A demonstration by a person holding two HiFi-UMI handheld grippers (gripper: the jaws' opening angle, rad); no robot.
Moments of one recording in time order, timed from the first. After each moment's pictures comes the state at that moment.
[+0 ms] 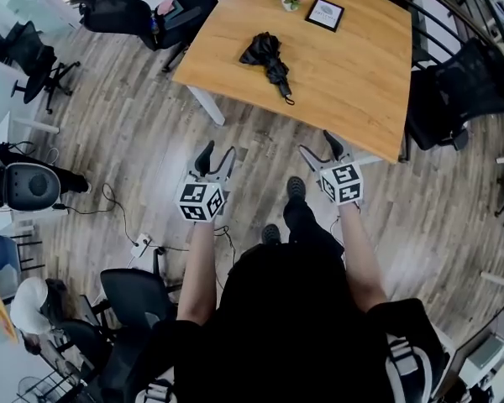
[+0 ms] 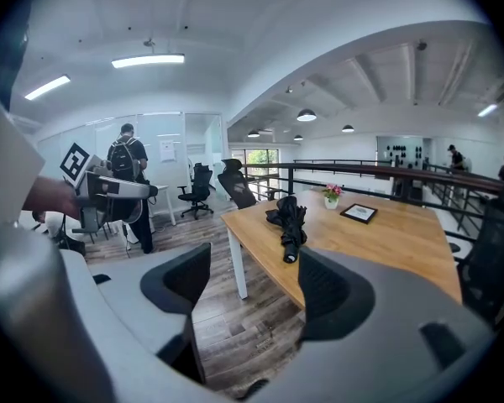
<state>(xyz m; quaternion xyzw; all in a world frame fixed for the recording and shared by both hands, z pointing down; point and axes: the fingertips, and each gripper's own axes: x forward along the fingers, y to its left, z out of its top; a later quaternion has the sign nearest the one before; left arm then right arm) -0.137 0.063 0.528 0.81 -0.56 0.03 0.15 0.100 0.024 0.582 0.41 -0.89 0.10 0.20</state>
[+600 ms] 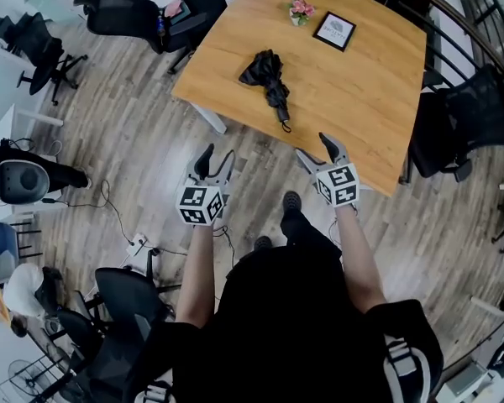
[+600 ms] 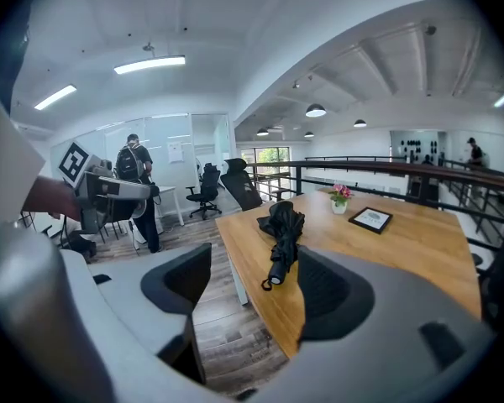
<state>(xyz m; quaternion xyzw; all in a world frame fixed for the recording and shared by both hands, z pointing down) -0.118 -0.016 0.522 0.79 -0.59 0.05 0.16 0.104 -0.072 0.583 0.36 -0.90 0.11 0.20</state>
